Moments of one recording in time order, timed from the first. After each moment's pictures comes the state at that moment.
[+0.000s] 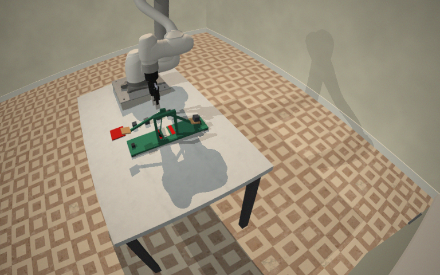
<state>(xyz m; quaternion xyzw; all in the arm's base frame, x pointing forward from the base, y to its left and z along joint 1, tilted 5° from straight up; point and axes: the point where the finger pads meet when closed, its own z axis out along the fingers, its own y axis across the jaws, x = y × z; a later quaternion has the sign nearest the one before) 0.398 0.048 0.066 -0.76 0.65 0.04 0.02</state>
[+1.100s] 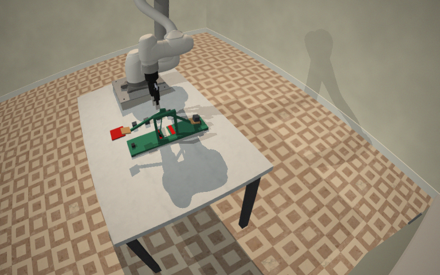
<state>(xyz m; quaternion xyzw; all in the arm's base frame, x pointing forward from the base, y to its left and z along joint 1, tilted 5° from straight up) 0.398 0.048 0.064 -0.76 0.65 0.04 0.02</state>
